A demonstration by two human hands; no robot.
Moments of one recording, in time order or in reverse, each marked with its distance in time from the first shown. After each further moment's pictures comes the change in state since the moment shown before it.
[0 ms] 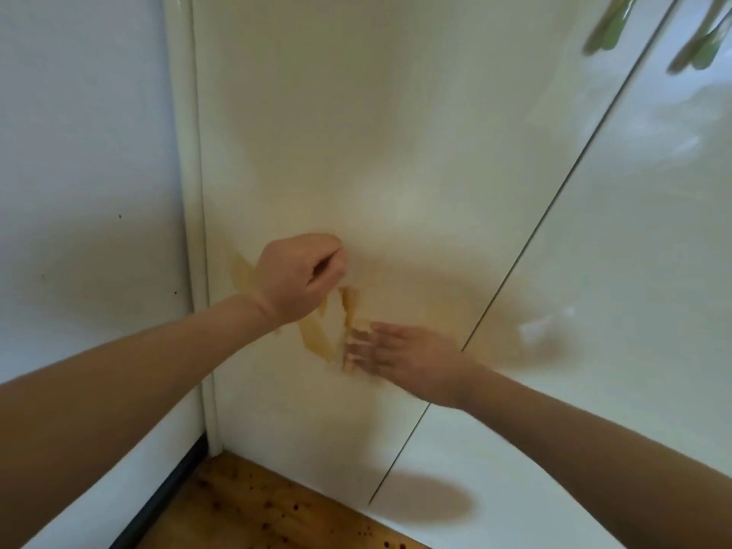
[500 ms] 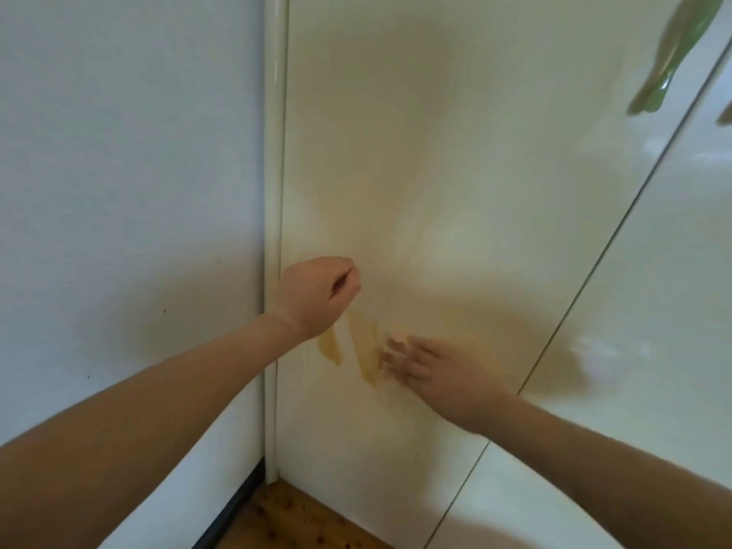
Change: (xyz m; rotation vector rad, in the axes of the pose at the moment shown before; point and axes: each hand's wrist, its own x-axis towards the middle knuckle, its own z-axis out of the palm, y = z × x) left_hand -0.002 -0.027 -0.053 0.141 -0.046 -0.133; right_hand 0.044 -0.008 0.009 -0.076 -0.067 0.081
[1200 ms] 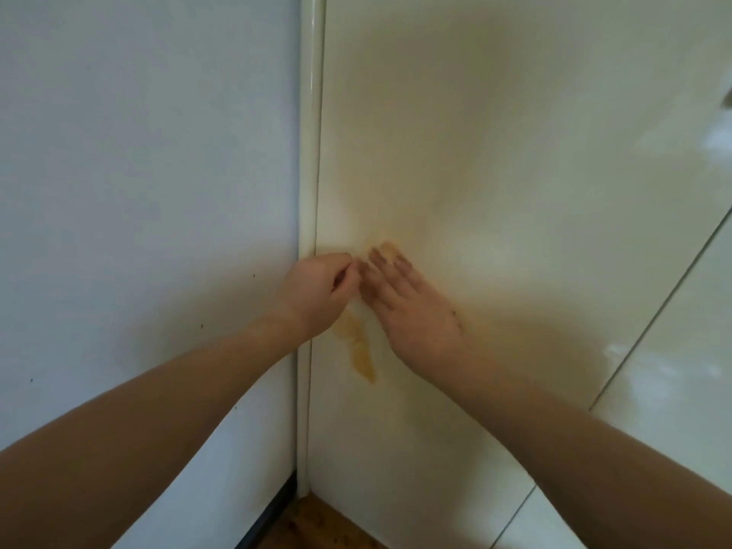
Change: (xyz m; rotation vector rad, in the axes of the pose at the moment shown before) left_hand 0.008 -0.035 -0.023 0.026 -0.087 -0.234; right_hand 0.126 0.028 -0.048 -0.053 0.296 0.308
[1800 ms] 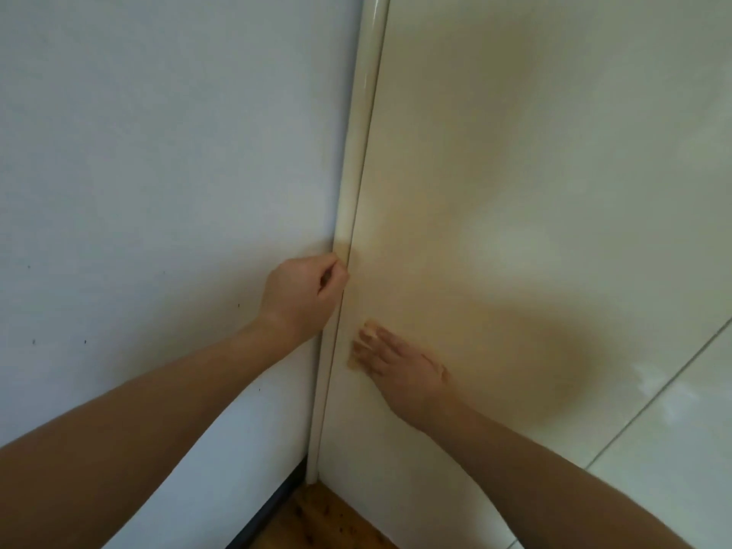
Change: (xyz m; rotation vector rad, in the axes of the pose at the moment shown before) left_hand -0.040 -0.039 -0.025 0.013 0.183 -0.105; right_hand -0.024 -0.082 0.033 0.107 -0.358 -0.257
